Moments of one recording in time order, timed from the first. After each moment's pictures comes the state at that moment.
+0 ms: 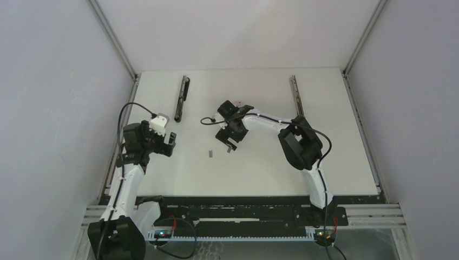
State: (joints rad) left arm 0.16 0.91 0.57 -0.30 0.37 0.44; right arm 0.78 2.15 1.65 -0.75 0.00 -0.22
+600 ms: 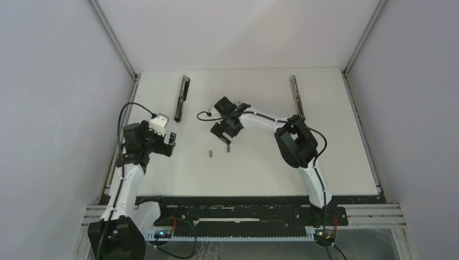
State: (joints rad) left arm 0.16 0.91 0.57 -0.30 0.37 0.44; right arm 0.78 2.22 1.74 -0.67 0.03 -0.21
